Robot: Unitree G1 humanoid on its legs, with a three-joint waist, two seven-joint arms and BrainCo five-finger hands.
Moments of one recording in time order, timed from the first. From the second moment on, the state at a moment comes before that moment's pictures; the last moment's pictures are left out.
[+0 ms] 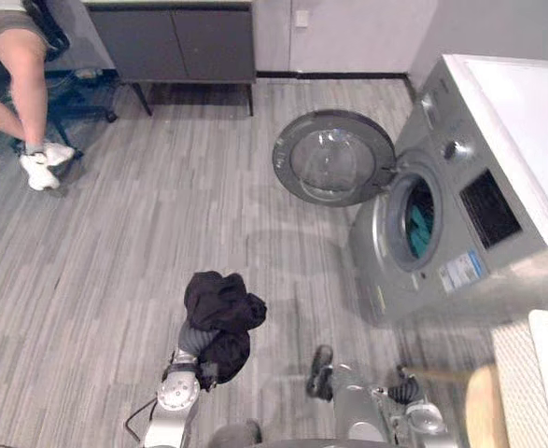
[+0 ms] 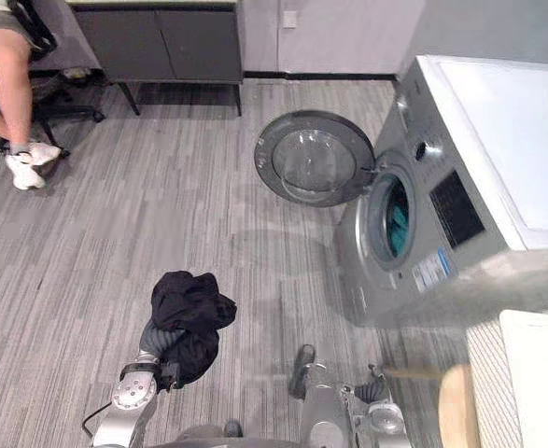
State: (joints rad) left arm 0.20 0.12 -0.08 0.25 0.05 -0.09 0.15; right arm 0.08 -0.13 -0.13 0.88 -0.18 -0.03 -0.15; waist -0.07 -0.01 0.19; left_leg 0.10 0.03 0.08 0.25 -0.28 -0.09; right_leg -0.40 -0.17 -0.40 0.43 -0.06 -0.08
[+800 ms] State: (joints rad) left arm 0.19 0.11 -0.11 0.33 0.05 -0.07 0.11; right arm 0.04 -0.06 -0.04 0.81 -0.17 -0.04 -0.17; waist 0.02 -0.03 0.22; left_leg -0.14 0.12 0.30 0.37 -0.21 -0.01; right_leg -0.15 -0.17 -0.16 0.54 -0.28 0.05
